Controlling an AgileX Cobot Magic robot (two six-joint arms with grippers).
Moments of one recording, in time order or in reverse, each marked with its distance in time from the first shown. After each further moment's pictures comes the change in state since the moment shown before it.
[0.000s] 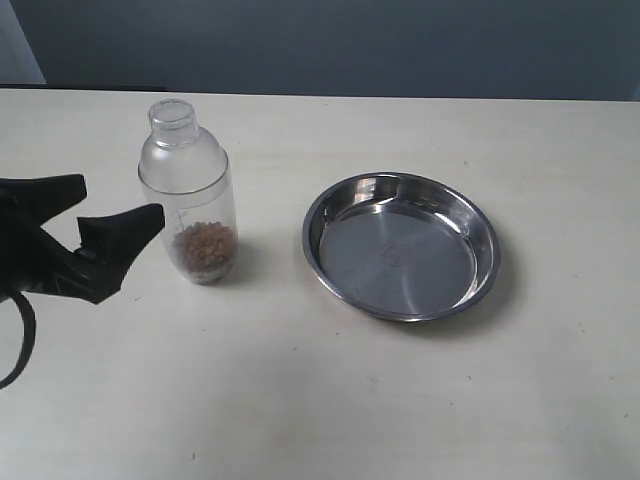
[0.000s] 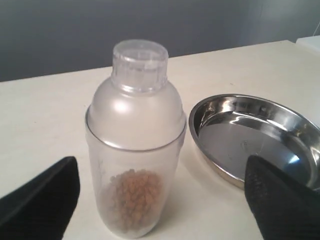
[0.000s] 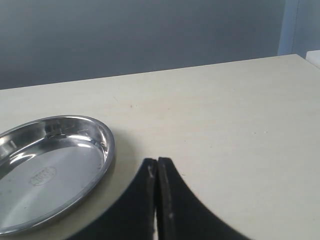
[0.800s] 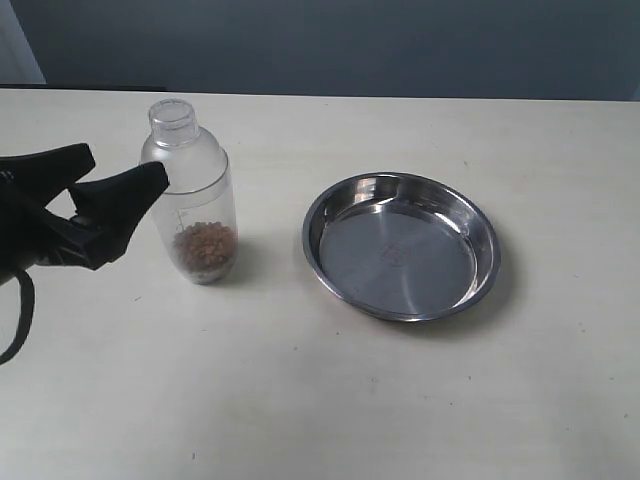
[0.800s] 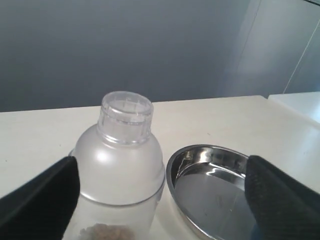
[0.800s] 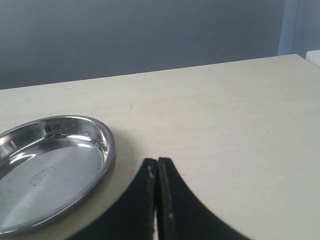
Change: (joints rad) left arm 0.000 0.055 0.011 -0.141 -0.241 0.029; right arm 0.000 0.000 0.000 0.000 0.000 0.000
